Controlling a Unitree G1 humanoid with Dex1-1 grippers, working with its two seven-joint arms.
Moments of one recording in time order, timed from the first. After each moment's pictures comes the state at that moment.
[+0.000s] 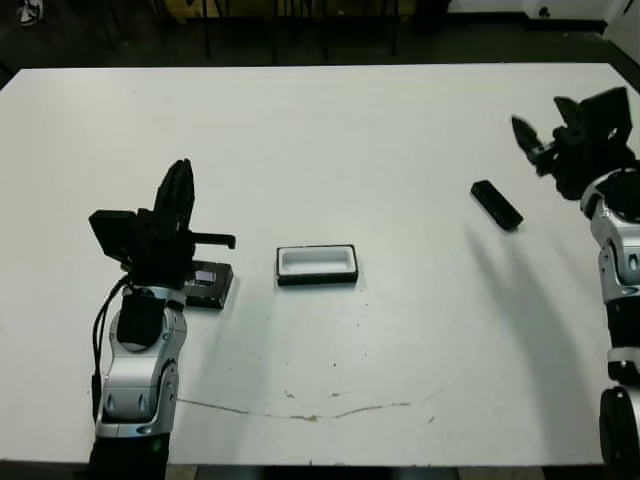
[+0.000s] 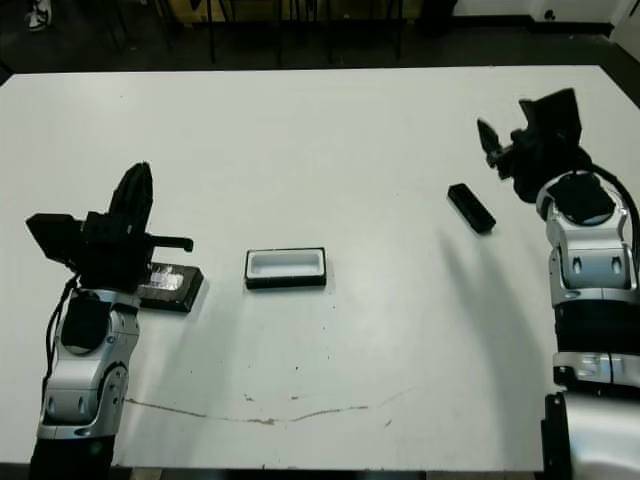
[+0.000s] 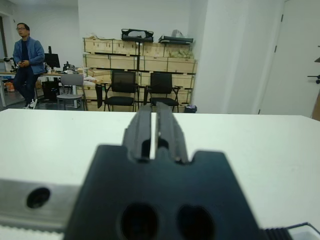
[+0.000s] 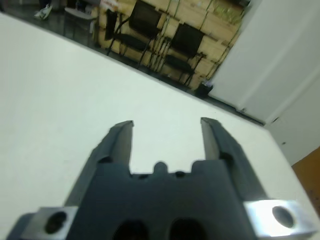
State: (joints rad) left arm -0.06 0.11 0.07 -0.21 -0.12 -0.06 -0.08; right arm -0.66 -0.61 -0.09 0.55 0.02 0.13 0.49
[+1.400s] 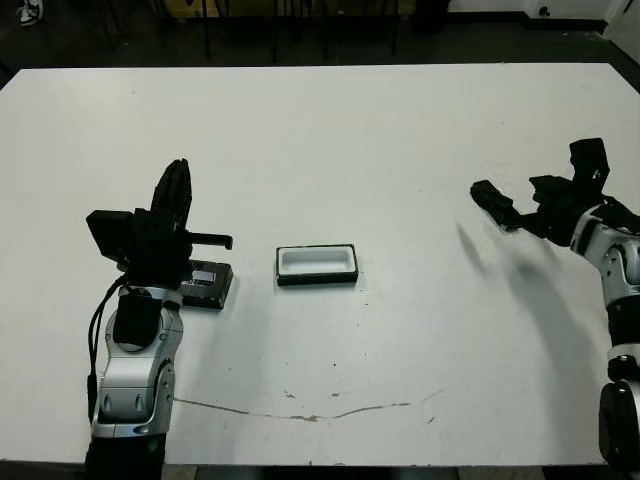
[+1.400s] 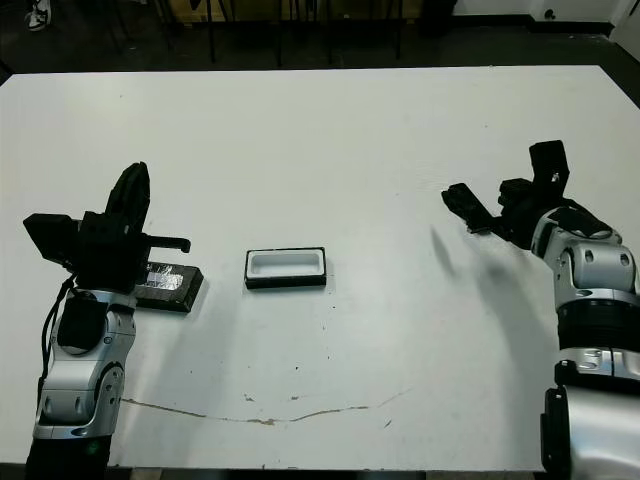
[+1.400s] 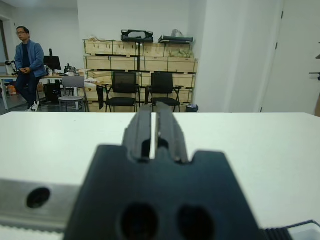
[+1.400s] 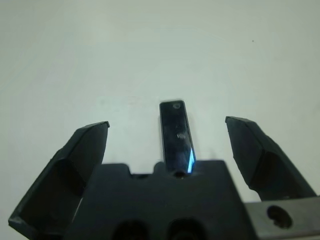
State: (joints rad) left arm -0.06 0.12 0.07 -0.21 -0.11 -0.06 -0.08; right arm -0.59 -0.58 -0.14 0.57 0.21 0.49 0.57
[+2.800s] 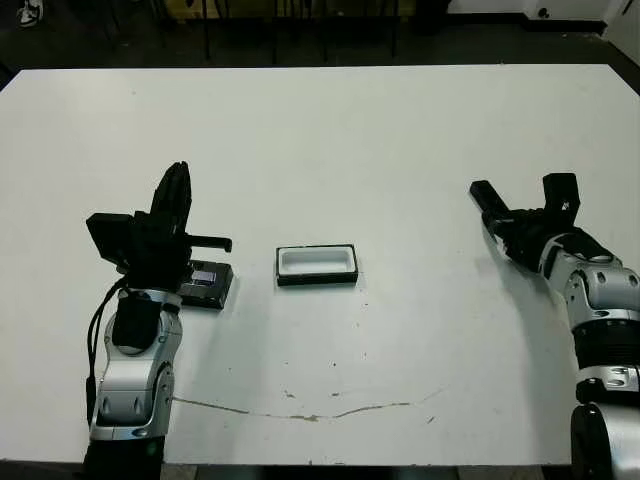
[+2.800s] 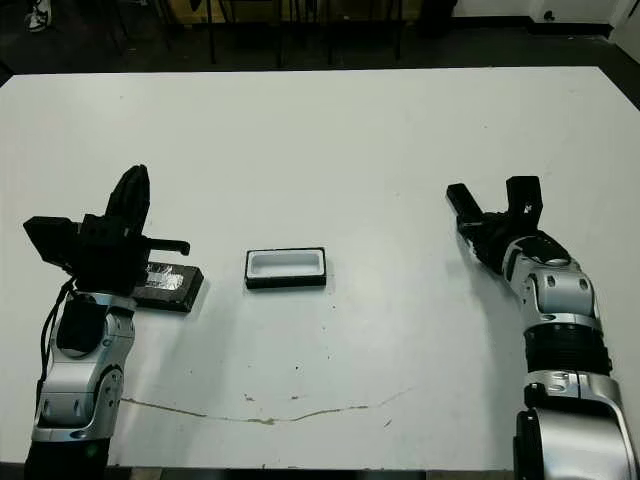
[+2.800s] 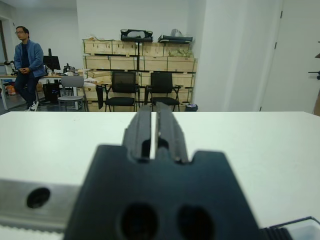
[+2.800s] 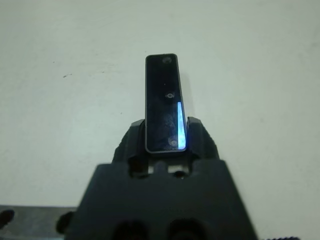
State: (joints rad) left arm -0.05 0.13 0.07 -0.21 -0.12 -0.07 -0.09; right arm -0.52 -0.46 -0.16 0.52 0.17 0.54 0.33
